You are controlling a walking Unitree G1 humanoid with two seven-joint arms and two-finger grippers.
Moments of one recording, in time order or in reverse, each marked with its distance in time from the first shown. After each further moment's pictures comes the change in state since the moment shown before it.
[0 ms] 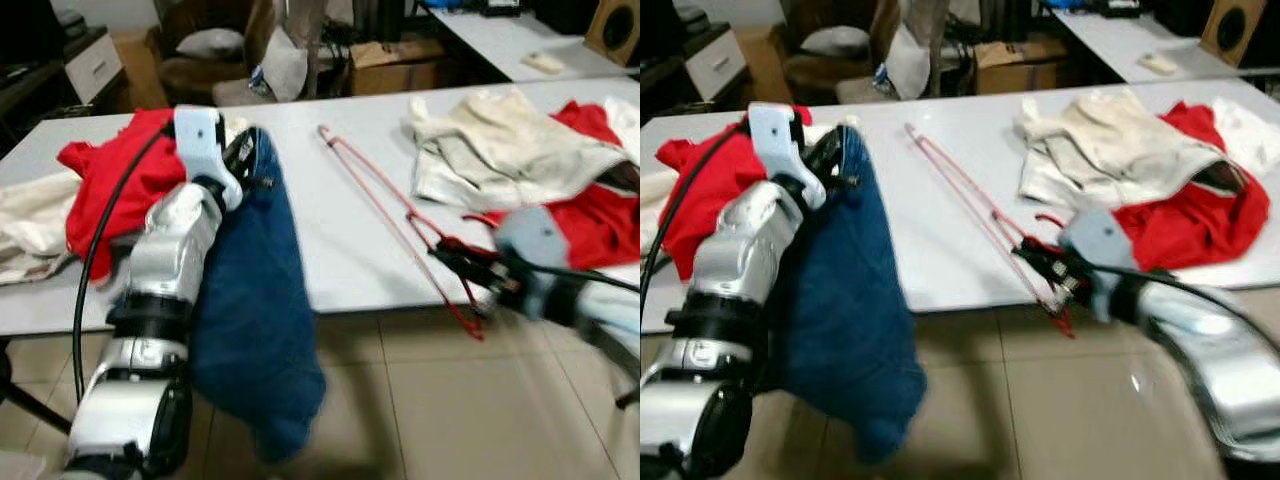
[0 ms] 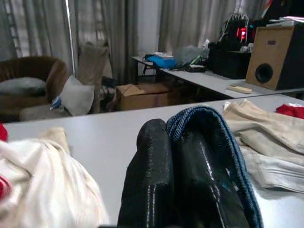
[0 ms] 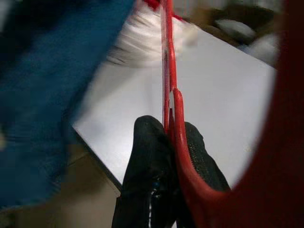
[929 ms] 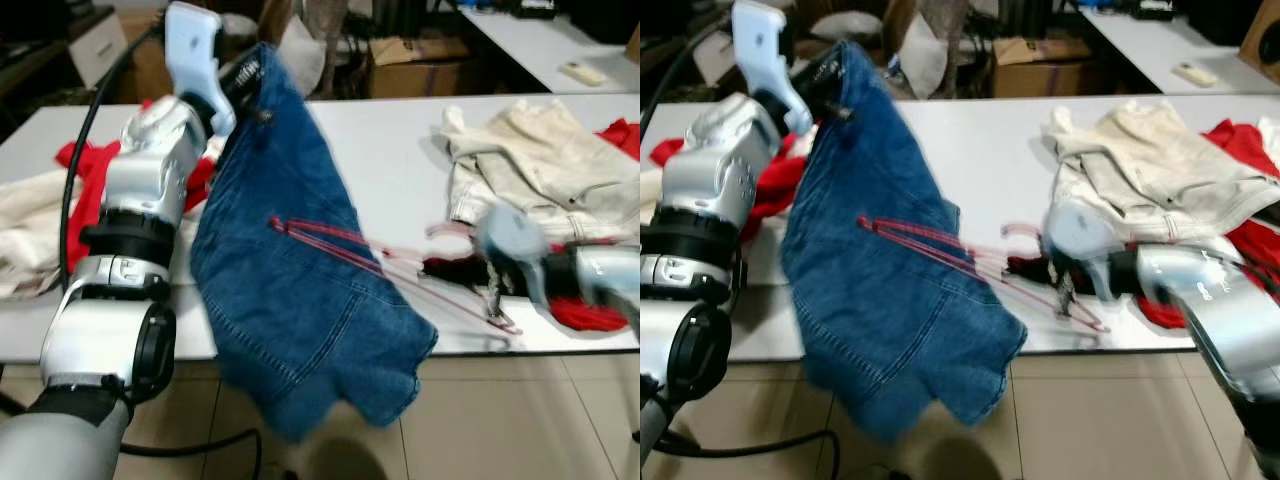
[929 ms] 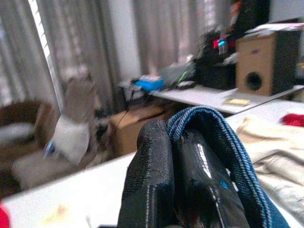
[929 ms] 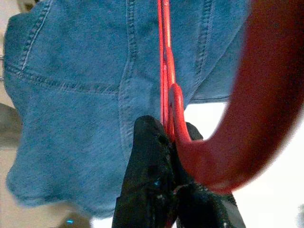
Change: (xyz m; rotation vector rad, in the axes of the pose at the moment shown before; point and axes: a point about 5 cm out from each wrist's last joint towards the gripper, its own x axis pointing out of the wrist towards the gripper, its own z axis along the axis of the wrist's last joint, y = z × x) left arm 0.031 -0.006 0.084 0.191 -0.110 -0.211; right arm 0.026 -0.026 0.011 -0.156 0.196 0.251
